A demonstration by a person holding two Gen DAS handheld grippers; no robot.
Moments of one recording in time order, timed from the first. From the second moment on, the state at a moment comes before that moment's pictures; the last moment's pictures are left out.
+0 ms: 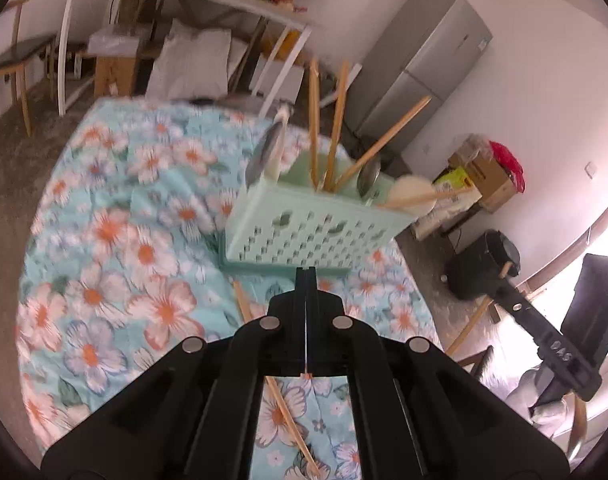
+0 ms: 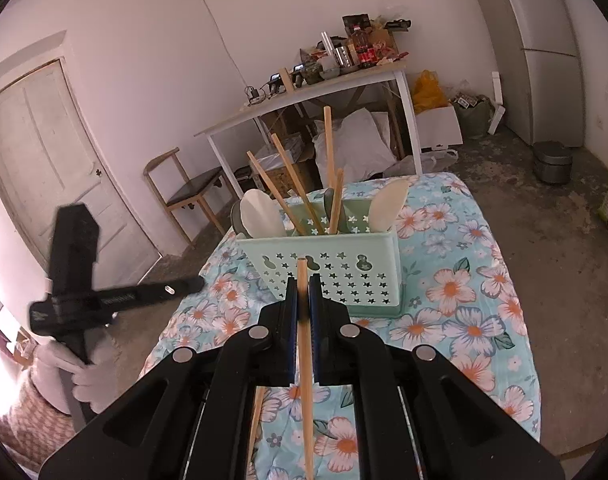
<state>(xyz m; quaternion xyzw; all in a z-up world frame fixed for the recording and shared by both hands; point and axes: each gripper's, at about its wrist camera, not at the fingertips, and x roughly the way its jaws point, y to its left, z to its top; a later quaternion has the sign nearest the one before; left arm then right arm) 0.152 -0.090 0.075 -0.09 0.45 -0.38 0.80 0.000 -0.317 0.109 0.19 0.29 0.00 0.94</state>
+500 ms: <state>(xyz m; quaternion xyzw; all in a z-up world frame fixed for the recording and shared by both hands) 0.204 -0.142 -0.048 -0.06 0.58 -0.29 0.76 -0.001 -0.339 0.094 0.22 0.30 -0.01 0.93</state>
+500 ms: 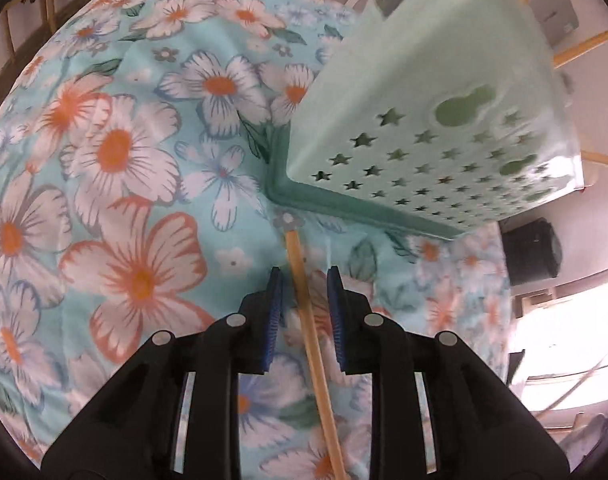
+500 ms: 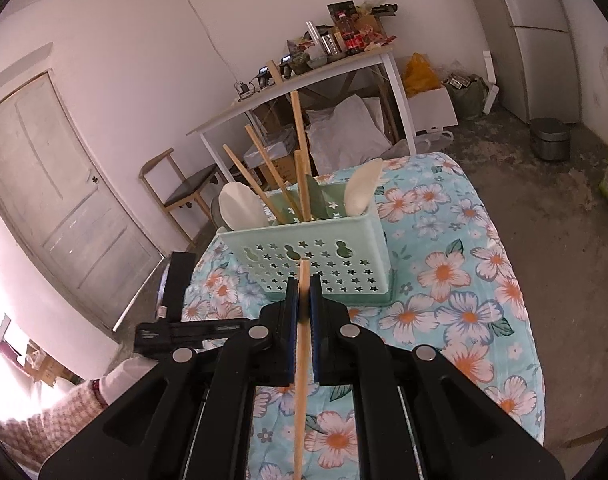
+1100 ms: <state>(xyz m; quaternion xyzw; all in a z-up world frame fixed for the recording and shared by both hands) 0.157 -0.088 0.069 -0.10 0.45 -0.34 0.82 -0.006 -0.341 0.107 0.23 0.27 0.00 0.93</state>
